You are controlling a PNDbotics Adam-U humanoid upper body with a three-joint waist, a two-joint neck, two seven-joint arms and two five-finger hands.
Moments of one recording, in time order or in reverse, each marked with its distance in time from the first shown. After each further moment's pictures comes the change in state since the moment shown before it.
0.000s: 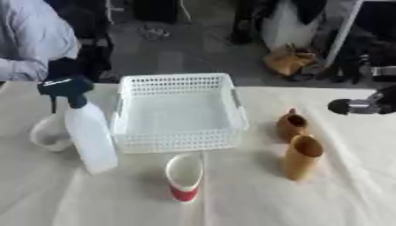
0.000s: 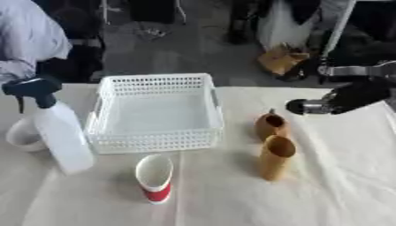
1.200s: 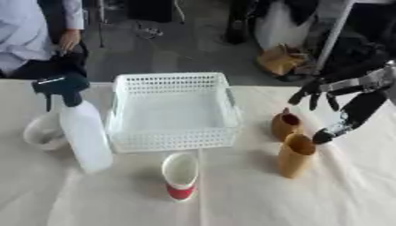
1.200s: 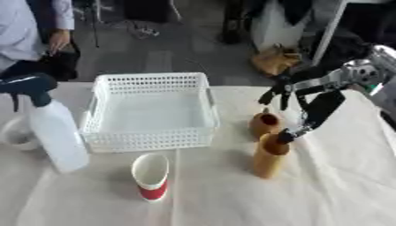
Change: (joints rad) left arm 0.005 0.008 -0.003 0.000 0.003 0.007 -0.014; right arm -0.161 0.100 0.195 0.271 -0.152 -0.002 0.056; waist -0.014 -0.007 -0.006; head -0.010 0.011
